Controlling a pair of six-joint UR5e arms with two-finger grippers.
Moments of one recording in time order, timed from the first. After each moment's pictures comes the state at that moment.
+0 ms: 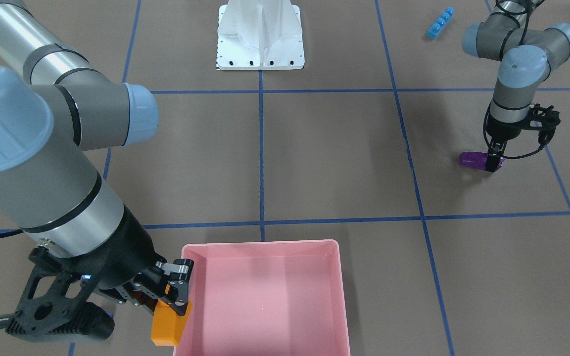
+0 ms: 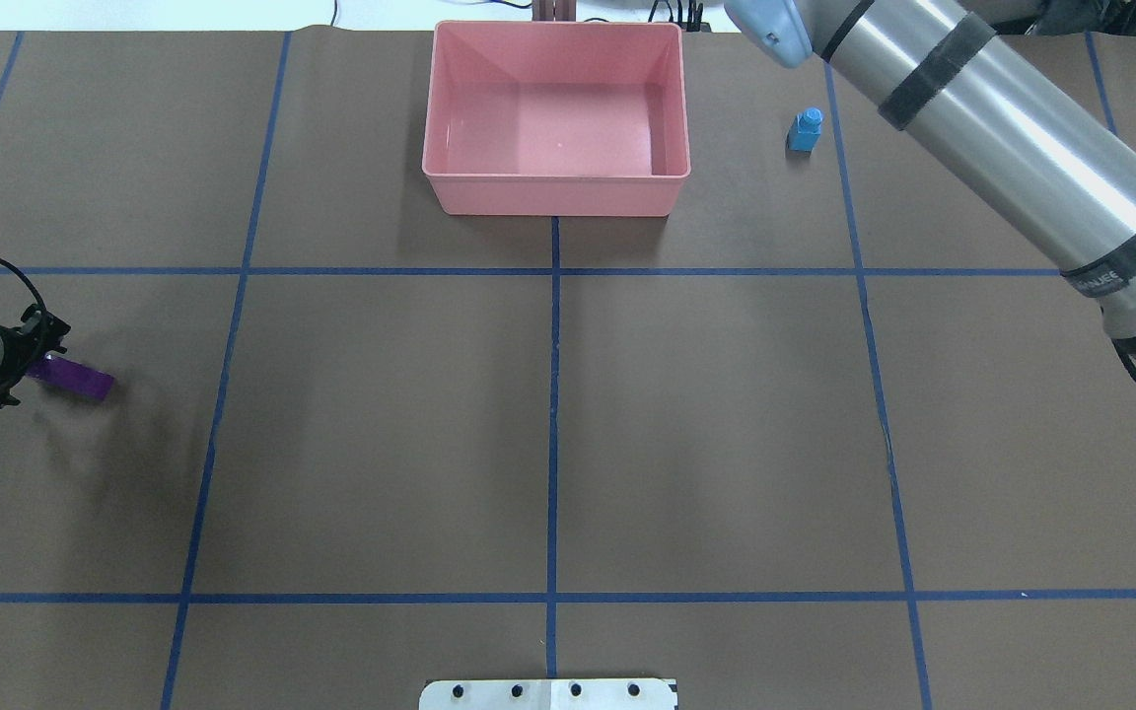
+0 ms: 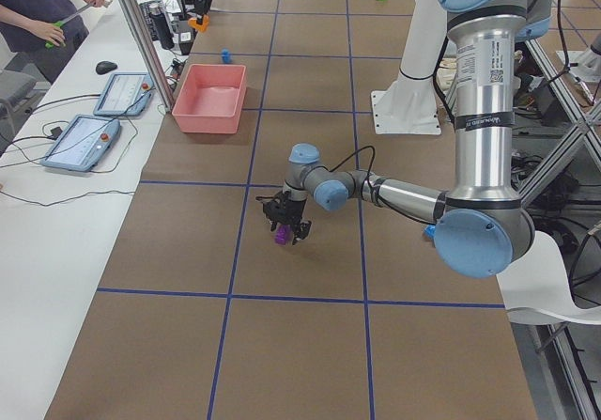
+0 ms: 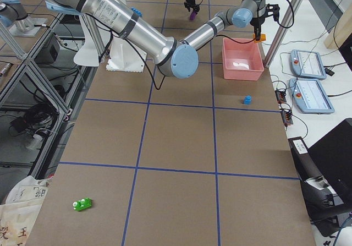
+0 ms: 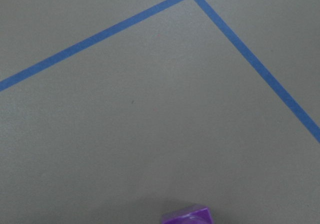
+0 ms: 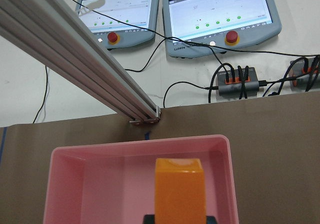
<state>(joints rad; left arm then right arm) -0.77 -1.50 -1.75 -1.97 -1.72 -1.95 1.05 -0.51 1.13 -1.24 2.10 1.05</state>
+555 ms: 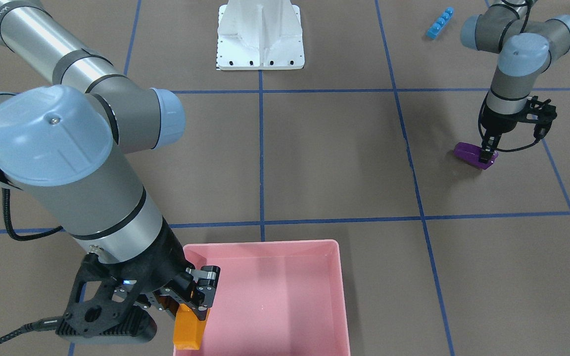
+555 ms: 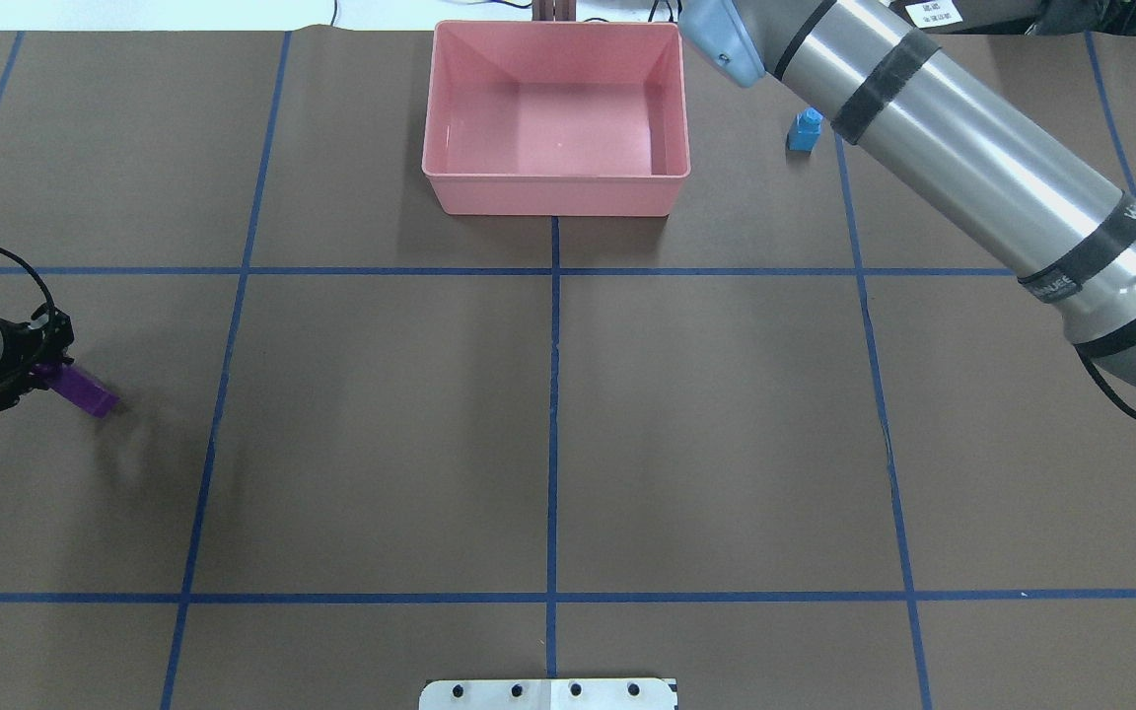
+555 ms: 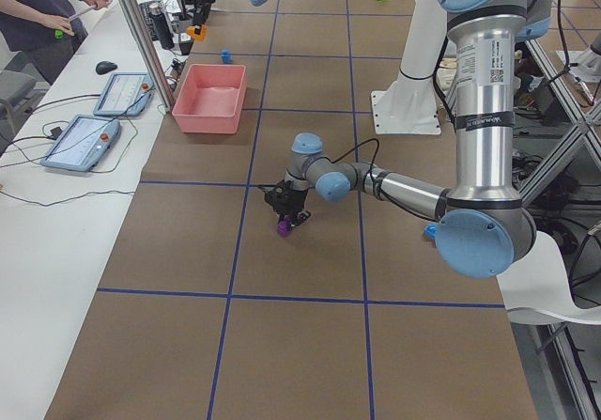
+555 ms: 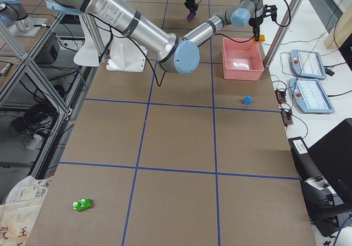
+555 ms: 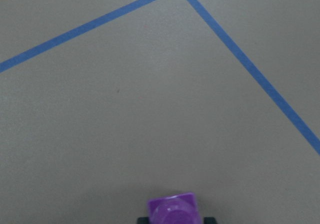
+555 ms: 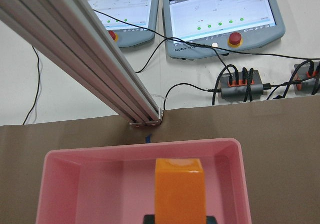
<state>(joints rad) -0.78 -1.49 -1.84 -1.96 -1.77 -1.92 1.01 -0.47 1.06 -1.23 2.02 1.05</state>
